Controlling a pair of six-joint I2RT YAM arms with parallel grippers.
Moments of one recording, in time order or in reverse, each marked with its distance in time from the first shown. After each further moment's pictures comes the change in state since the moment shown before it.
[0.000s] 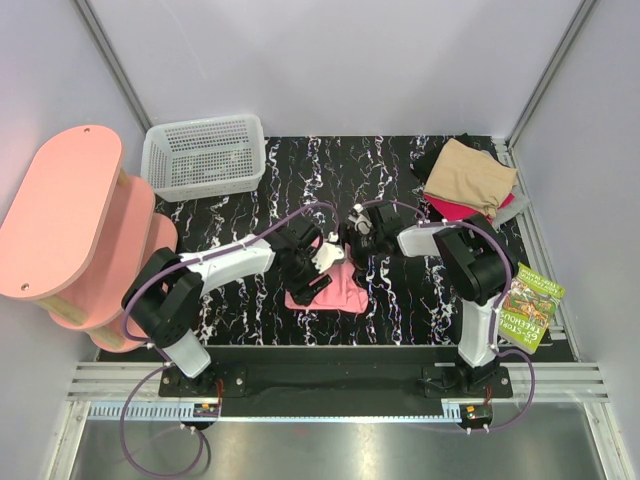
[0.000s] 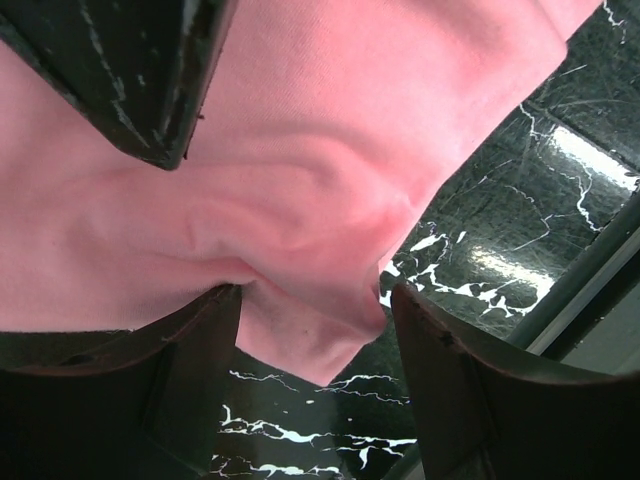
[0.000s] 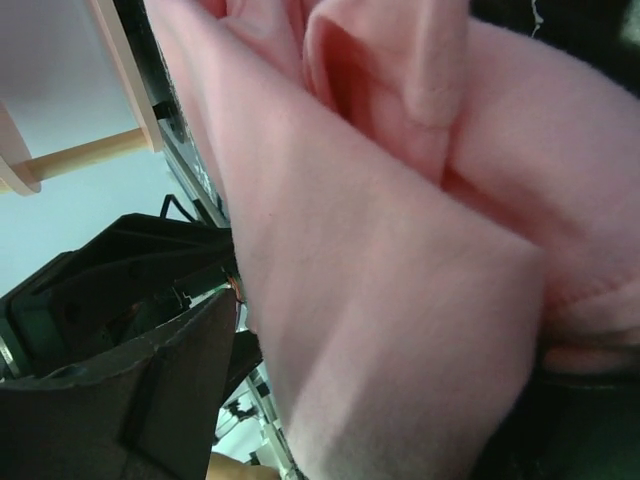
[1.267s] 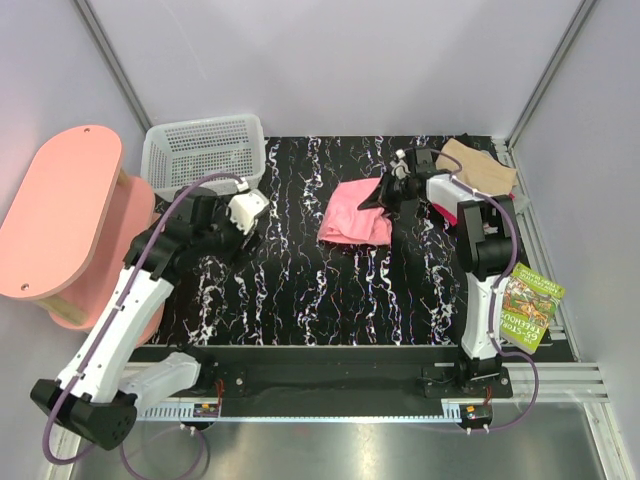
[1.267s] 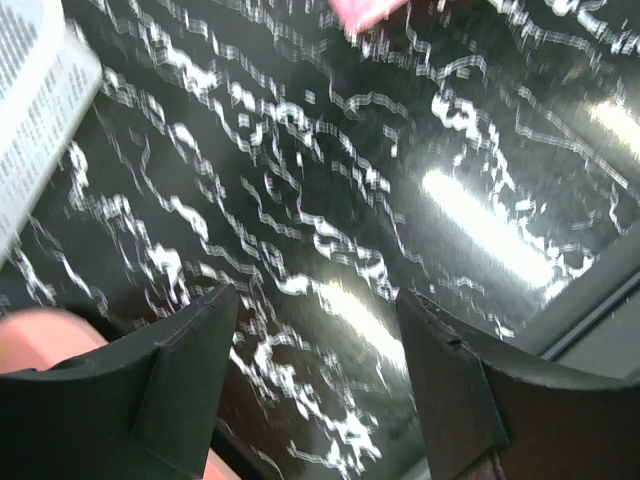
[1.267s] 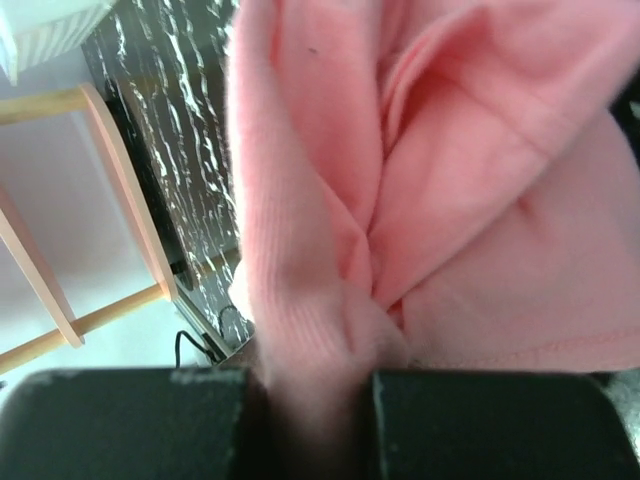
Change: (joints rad) left arm 0.335 -0.612 0.168 -0.284 -0.056 0.082; right arm -0.295 0.162 0.519 -0.391 0.084 -0.153
